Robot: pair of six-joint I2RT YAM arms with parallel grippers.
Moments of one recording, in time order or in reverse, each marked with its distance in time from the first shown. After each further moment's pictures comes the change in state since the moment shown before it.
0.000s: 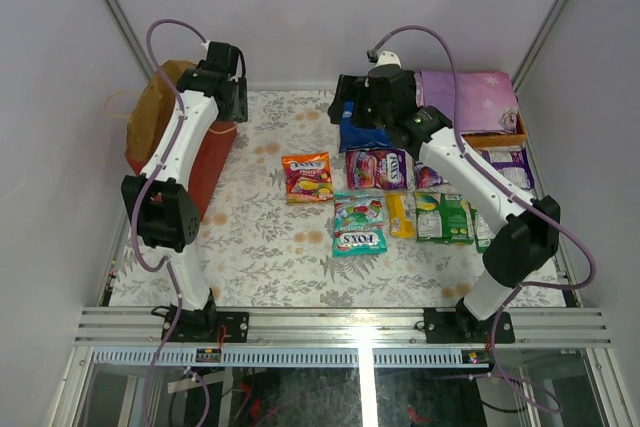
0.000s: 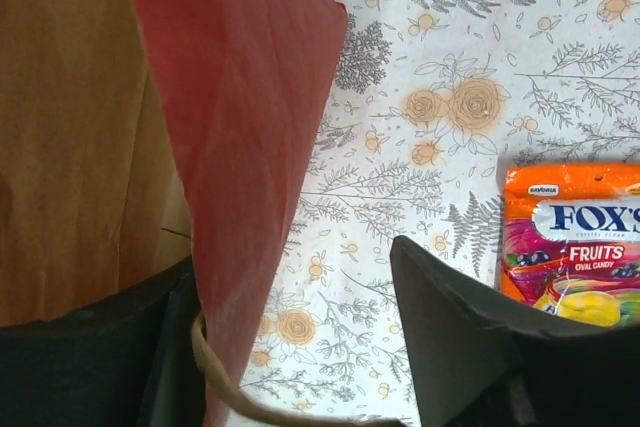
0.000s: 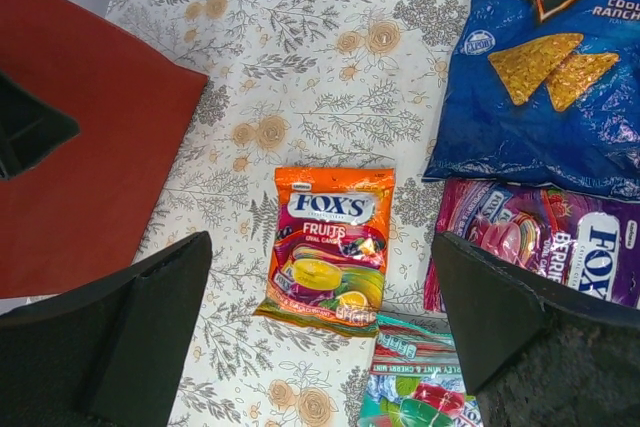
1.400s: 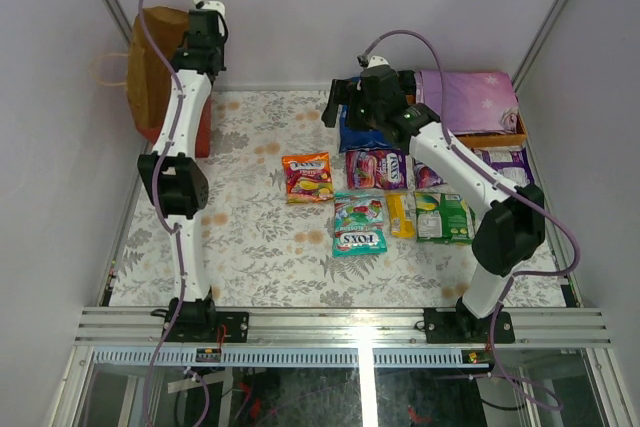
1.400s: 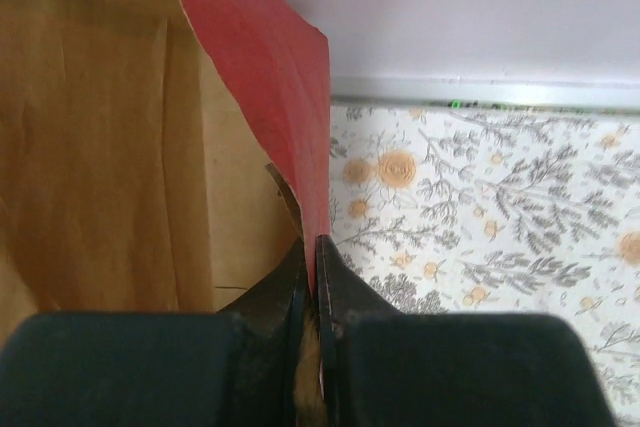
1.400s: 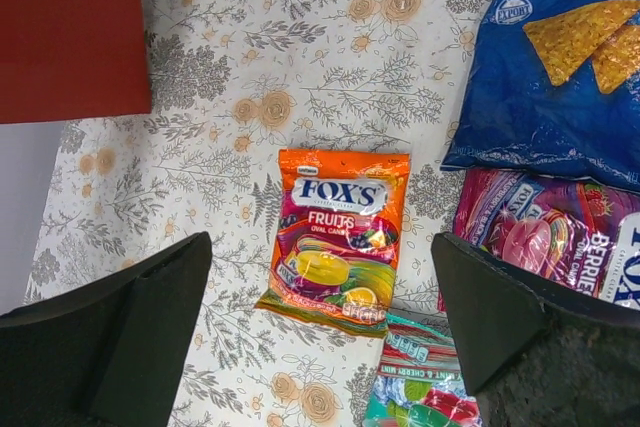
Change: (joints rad) left arm 0.117 0.348 0.459 0.277 -0.019 0.260; right arm -0.012 0.084 0.017 -0.003 -0.078 0.013
